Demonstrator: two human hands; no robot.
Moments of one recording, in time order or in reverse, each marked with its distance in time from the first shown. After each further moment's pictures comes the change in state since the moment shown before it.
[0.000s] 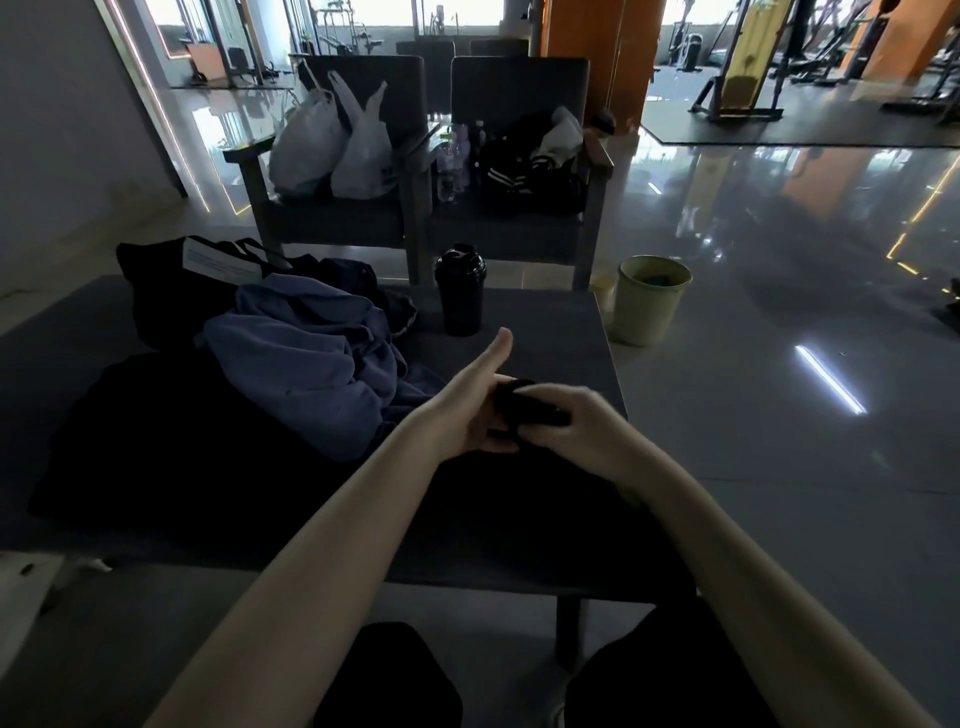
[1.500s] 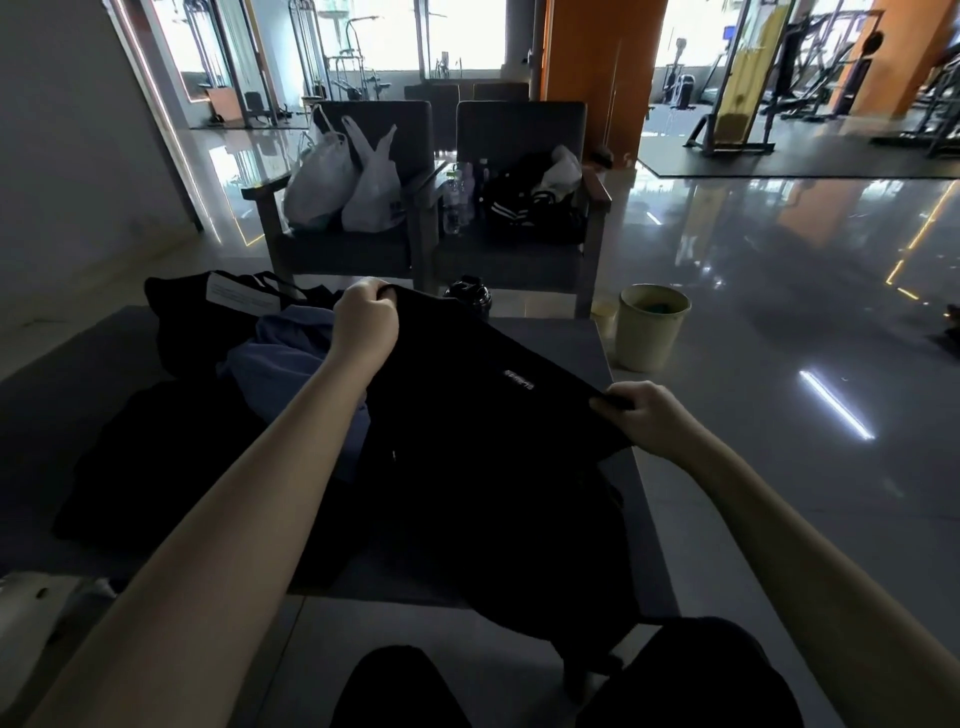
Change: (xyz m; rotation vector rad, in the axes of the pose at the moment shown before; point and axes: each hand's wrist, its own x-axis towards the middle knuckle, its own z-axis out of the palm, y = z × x) left_hand -0.031 0.083 -0.084 0.617 0.925 0.635; right_hand 0.015 0.049 -0.056 -0.147 0.181 0.134
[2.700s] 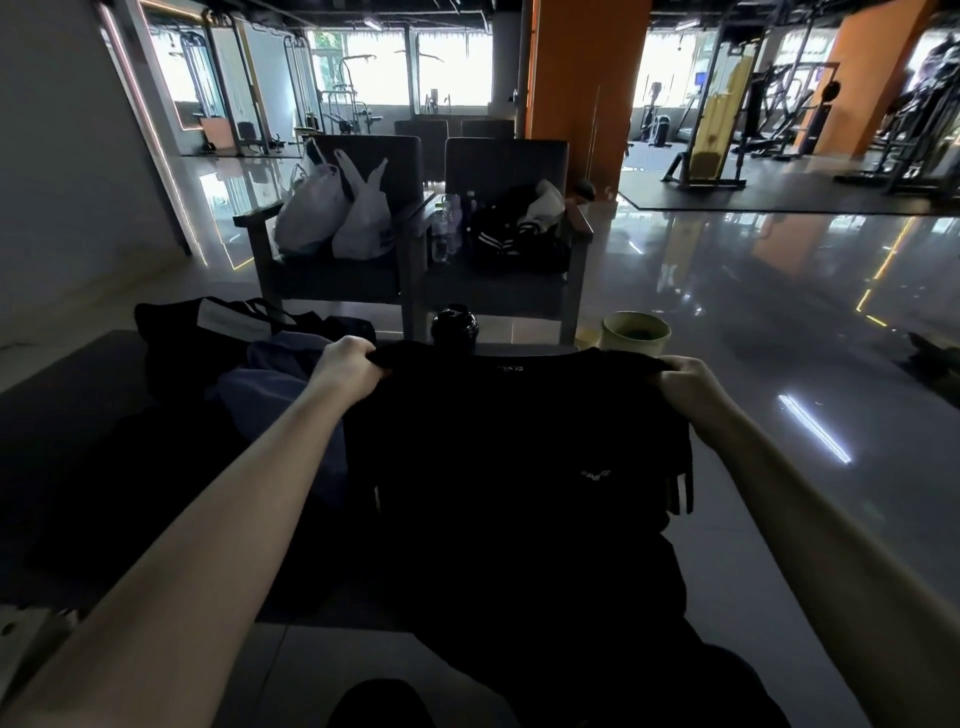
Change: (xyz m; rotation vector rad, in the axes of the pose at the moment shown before) left_hand 0.012 -0.035 -0.005 0.353 -0.273 -0.014; right_hand 0.012 -0.009 -0.066 0.254 0.204 0.291
